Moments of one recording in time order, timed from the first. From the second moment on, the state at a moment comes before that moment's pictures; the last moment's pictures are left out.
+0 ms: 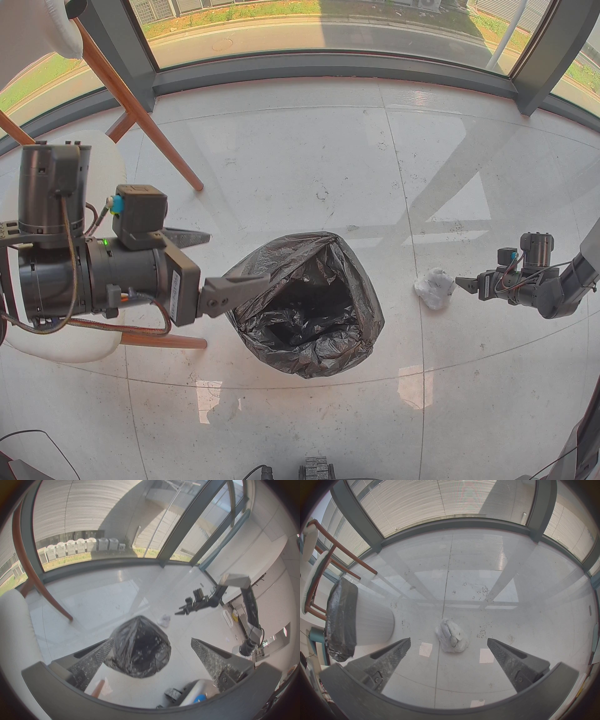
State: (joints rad) left arm -0.58 1.42 -0.97 -0.11 -0.16 0.11; right arm -0.07 2.14 -0.93 -0.68 0.25 -0.11
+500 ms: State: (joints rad) left arm -0.57 1.40 -0.91 -0.27 -0.16 0.11; right arm -0.06 2.41 -1.18 -0.68 0.27 -0.12
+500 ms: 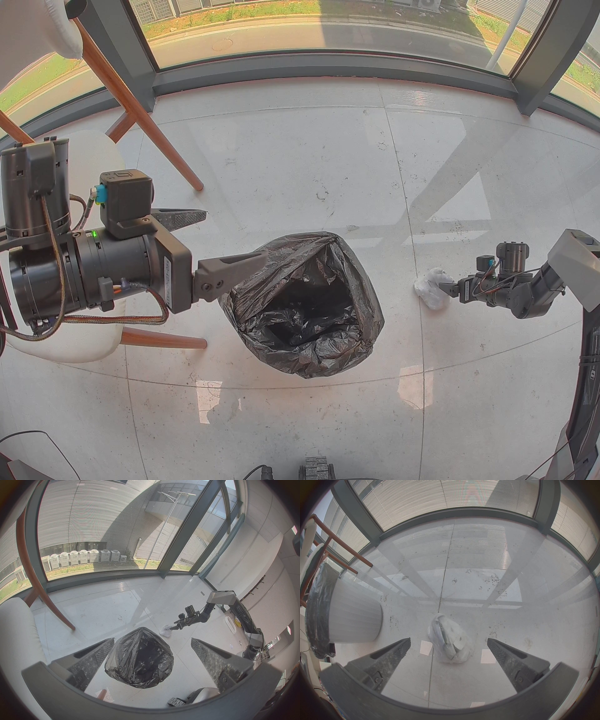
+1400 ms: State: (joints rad) left arm -0.56 1.39 -0.85 -0.27 -0.16 0.11; right arm -0.01 2.57 -1.44 -0.65 0.28 -0.12
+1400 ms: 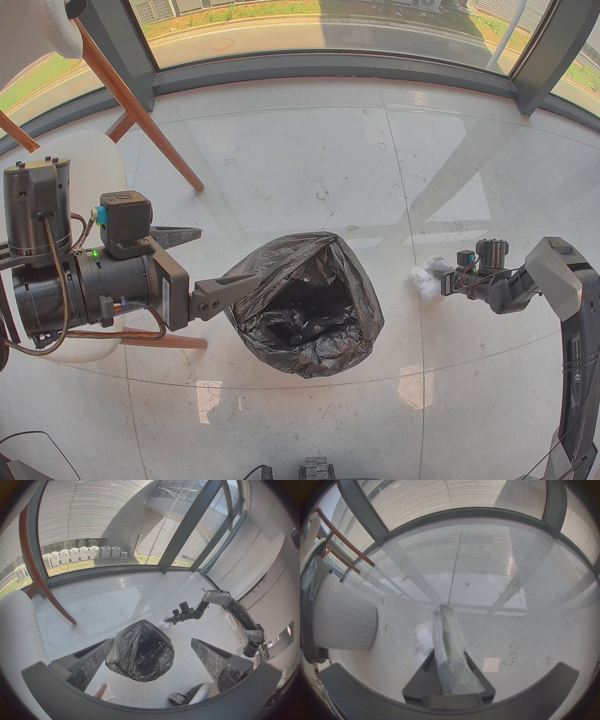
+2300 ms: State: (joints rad) left arm -0.50 1.39 -0.84 -0.37 -0.18 0.18; right arm 0.43 1.80 -0.95 -0.39 0.27 -0.11
